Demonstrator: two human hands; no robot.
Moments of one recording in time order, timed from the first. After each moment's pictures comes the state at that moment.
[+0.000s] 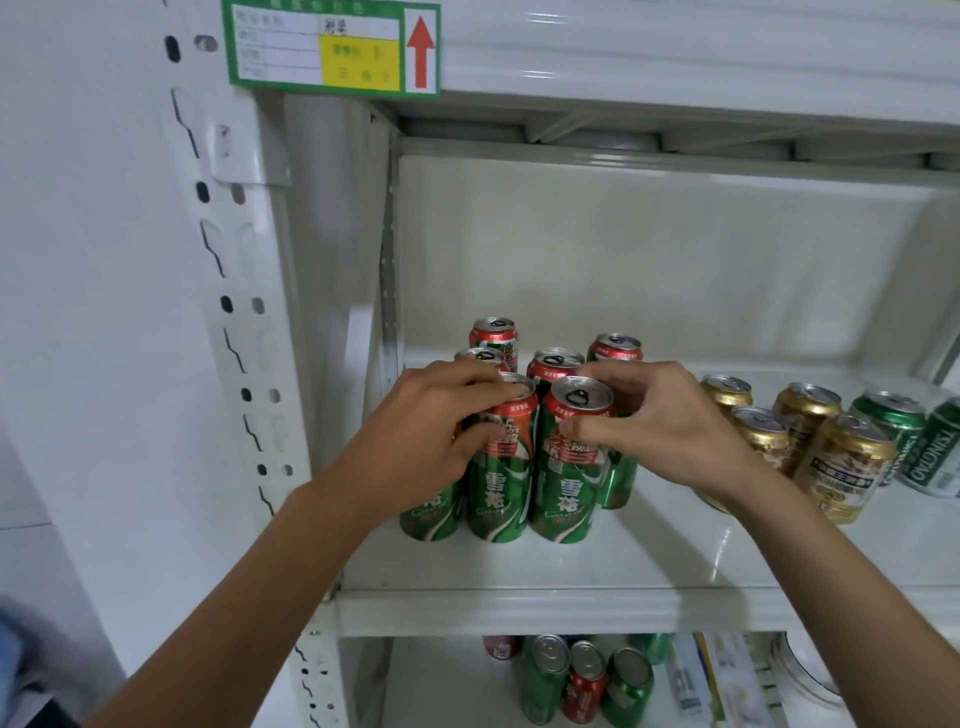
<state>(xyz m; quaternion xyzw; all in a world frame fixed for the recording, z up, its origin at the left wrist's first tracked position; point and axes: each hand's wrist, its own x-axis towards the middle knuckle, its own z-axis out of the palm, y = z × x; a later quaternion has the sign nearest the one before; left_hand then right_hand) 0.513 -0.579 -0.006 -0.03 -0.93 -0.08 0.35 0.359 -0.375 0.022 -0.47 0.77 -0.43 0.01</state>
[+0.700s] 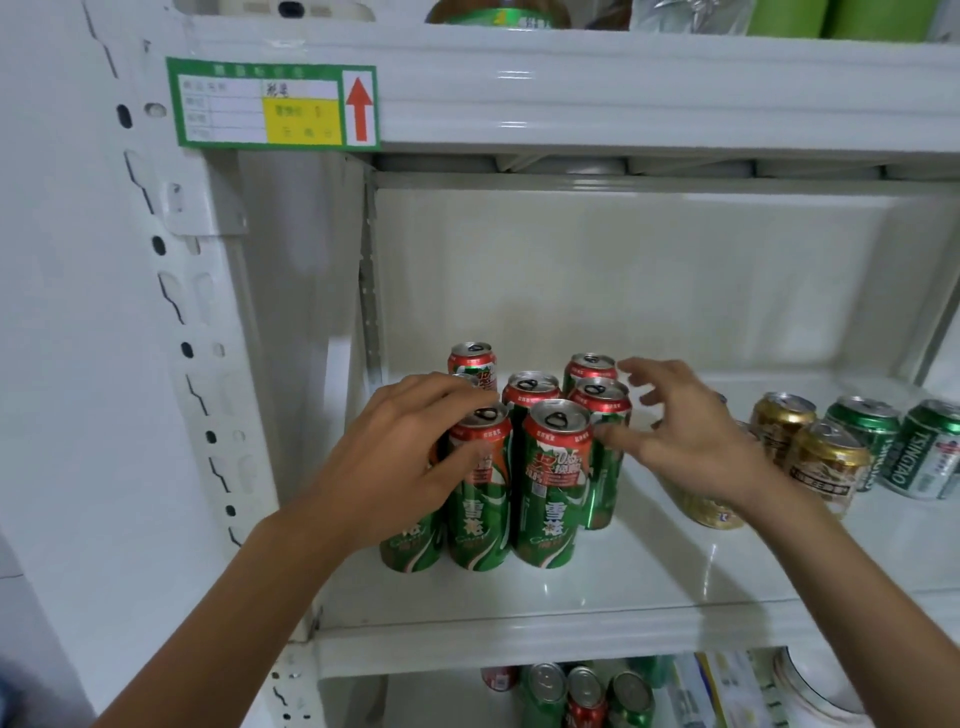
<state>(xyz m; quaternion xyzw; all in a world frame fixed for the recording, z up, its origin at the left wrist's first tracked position) 0.517 -0.568 0.007 -0.01 -0.94 -0.07 0.35 0.319 -0.348 0.017 -0.38 0.85 -0.35 -0.10</state>
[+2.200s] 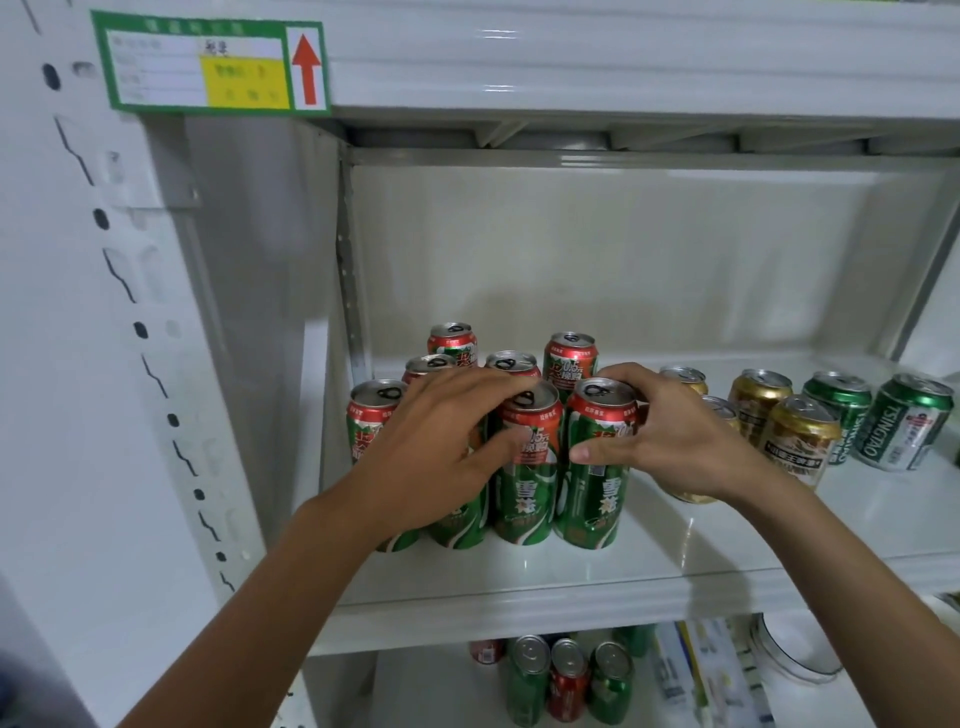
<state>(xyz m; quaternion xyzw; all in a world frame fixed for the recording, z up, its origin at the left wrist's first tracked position) 0.489 -0.534 0.001 -0.04 -0.94 -0.13 0.32 0.318 -0.331 0.009 -0.42 0.81 -0.41 0.04</state>
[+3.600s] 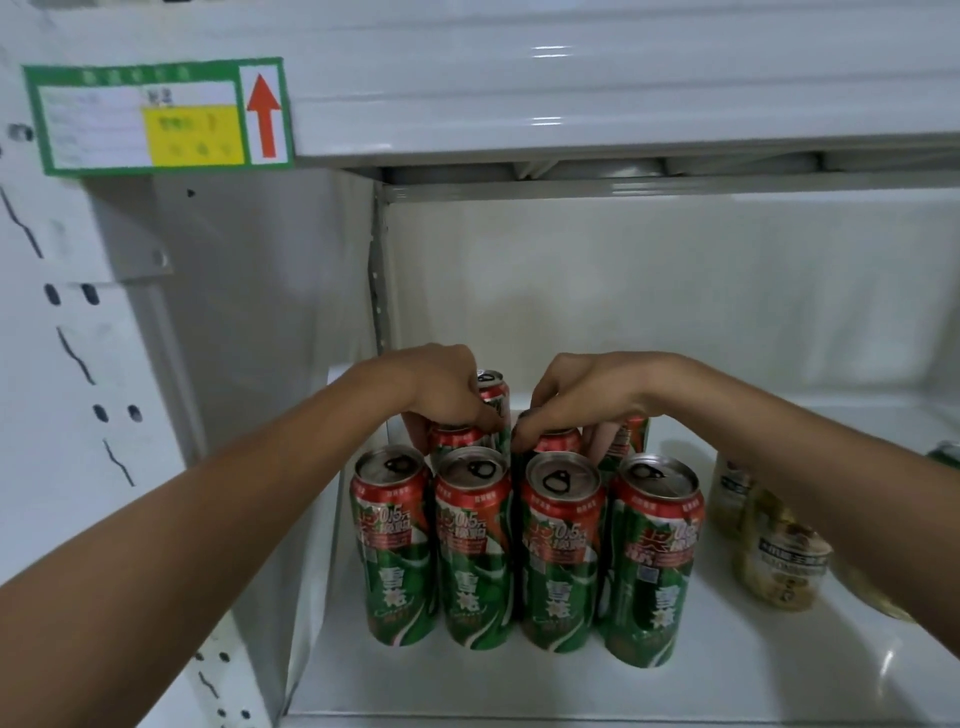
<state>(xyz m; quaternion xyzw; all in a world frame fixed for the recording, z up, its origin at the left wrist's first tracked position) 0.398 -0.607 0.096 0.27 -0.95 -0.15 -0.04 0.265 -0.470 0.085 -0.47 0.83 -0.16 0.25</state>
